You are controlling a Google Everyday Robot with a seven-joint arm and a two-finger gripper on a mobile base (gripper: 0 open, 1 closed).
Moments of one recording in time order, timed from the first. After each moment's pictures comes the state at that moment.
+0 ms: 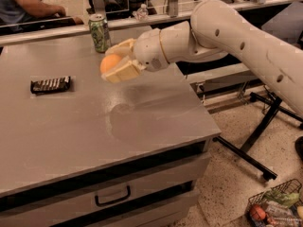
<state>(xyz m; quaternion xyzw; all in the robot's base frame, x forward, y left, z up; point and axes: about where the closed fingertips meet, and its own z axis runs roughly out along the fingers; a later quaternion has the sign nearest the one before) 0.591 0.092 0.923 -0.63 0.54 0.30 0.47</state>
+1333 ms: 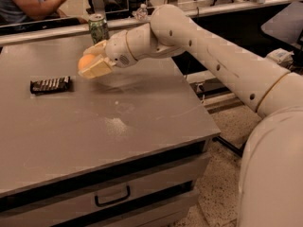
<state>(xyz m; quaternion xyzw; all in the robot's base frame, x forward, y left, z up) 0.651 0.173 0.889 -0.63 0.55 0.32 0.45</state>
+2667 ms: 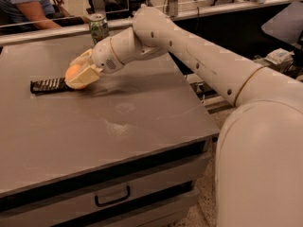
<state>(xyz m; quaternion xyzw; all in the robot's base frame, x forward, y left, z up) 0.632 0.215 0.866 -0.65 0.55 0.36 0.39</state>
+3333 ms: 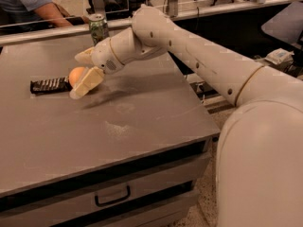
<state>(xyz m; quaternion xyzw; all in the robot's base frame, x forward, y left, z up) 0.629 0.211 0.864 -0.65 0.55 0.35 0.38</state>
